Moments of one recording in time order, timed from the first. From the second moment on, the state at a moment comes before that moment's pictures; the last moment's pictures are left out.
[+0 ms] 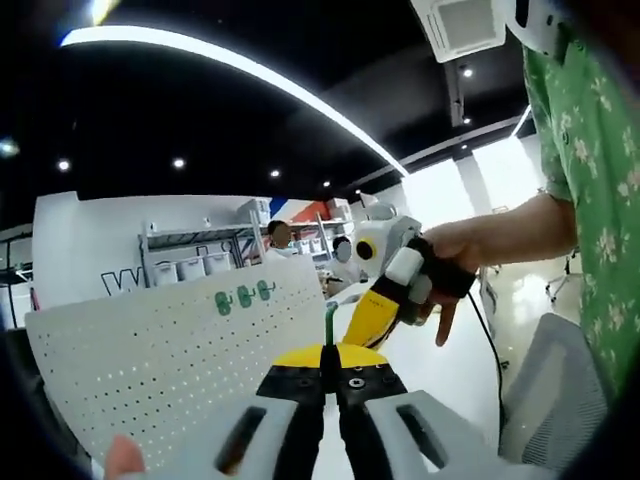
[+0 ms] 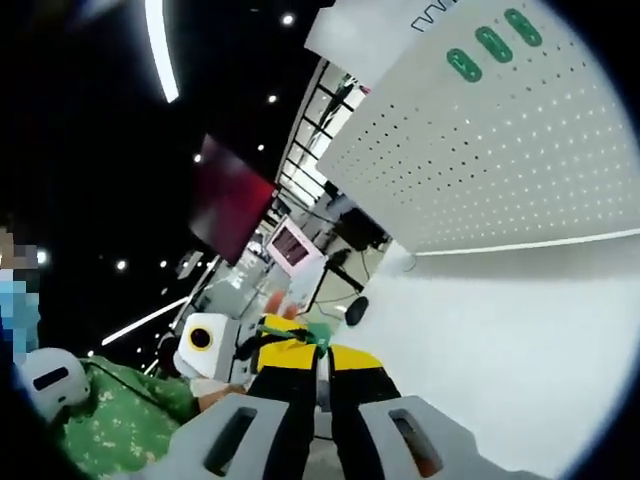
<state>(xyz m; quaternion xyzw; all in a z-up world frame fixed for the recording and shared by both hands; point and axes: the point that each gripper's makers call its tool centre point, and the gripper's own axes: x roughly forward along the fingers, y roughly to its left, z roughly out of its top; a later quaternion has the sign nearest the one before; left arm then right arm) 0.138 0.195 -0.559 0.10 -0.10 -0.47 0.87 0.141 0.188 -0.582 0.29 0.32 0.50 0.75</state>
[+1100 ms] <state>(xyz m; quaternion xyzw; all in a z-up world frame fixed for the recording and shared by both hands) 0.146 0.190 -0.588 0.29 -0.02 -0.40 0.87 0.155 0.188 -0.588 0.05 0.26 0.45 0.85</state>
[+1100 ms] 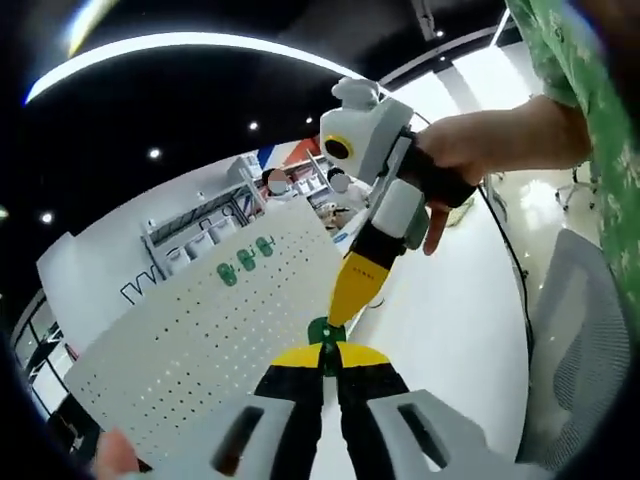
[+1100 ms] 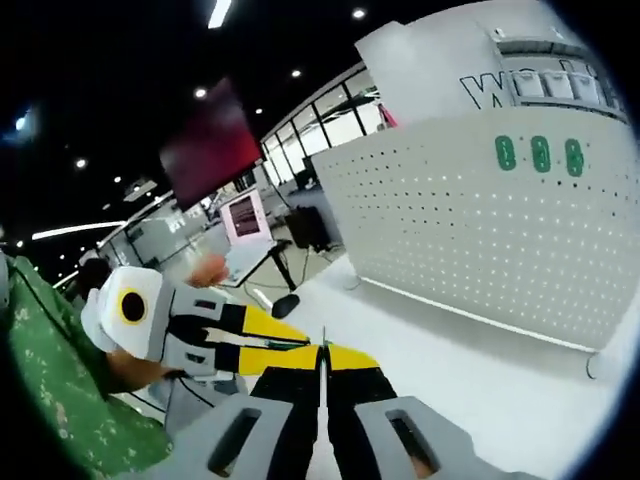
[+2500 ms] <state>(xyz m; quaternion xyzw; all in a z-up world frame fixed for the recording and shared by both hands) 0.157 0.191 -0.595 0.26 -0.01 -0.40 0.88 0.159 0.186 -0.589 0.02 0.25 0.45 0.86</state>
